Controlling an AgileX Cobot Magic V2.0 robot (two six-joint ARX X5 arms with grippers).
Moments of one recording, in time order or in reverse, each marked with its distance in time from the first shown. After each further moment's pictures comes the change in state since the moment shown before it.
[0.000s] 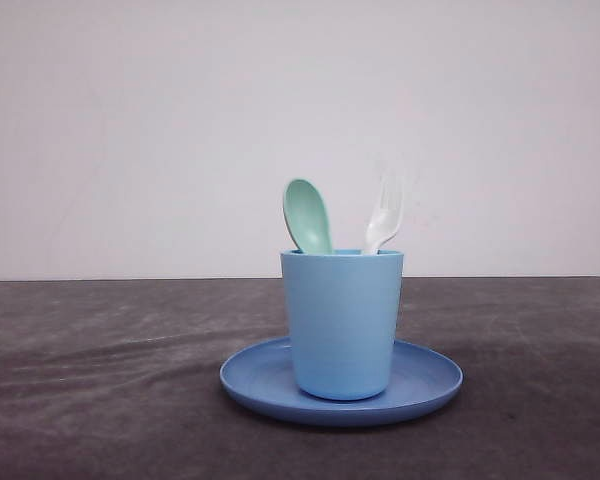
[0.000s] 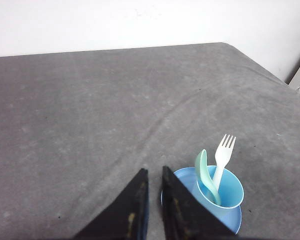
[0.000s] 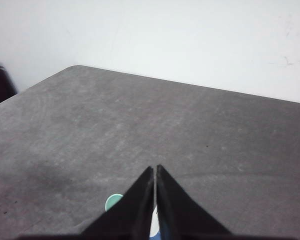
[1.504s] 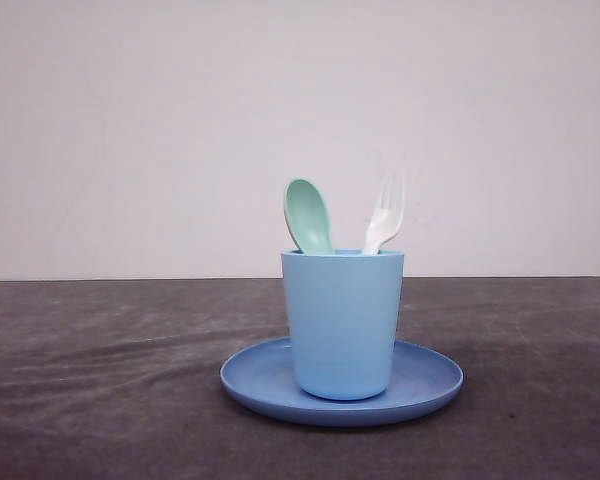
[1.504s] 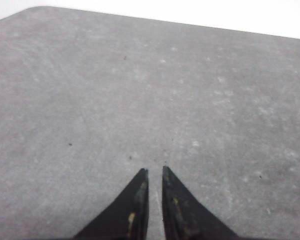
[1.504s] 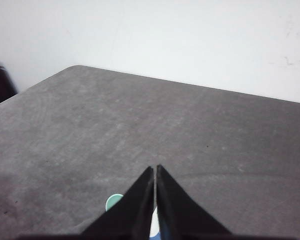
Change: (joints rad) left arm 0.779 -0.559 -0.829 0.343 0.117 0.137; right arm 0.000 0.000 0.000 0.001 0.000 0.000
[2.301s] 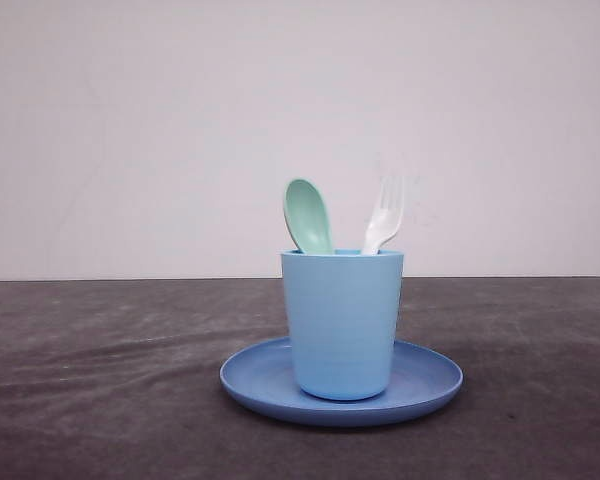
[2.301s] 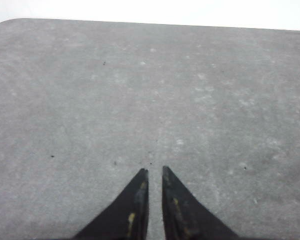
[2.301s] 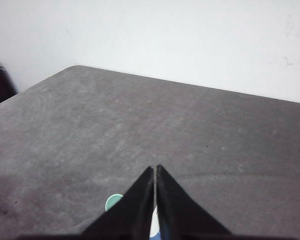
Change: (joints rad) left arm 0.008 0.000 -0.005 0.015 0.069 0.082; right arm 0.000 0.000 0.000 0.000 0.000 0.000
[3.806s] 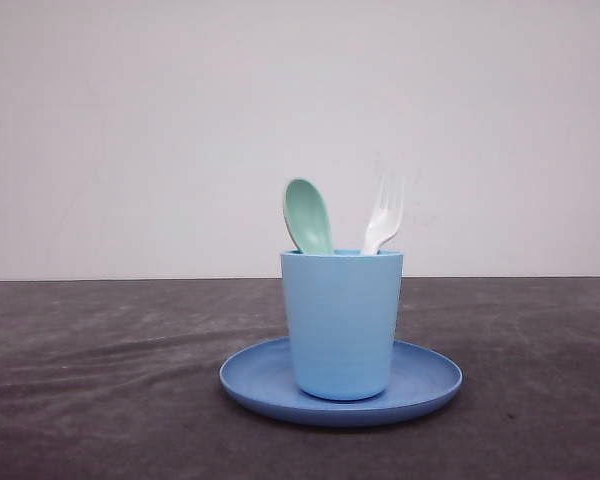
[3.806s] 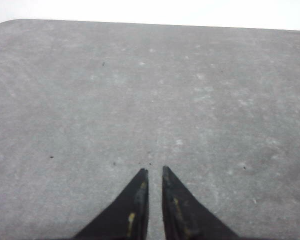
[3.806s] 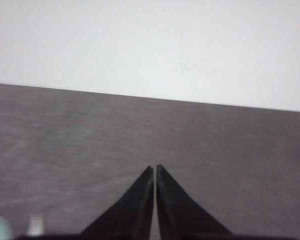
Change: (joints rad) left arm 0.000 0.000 0.000 0.001 0.000 0.003; right arm -0.664 -0.169 -0.161 0.048 -0.307 -0.152
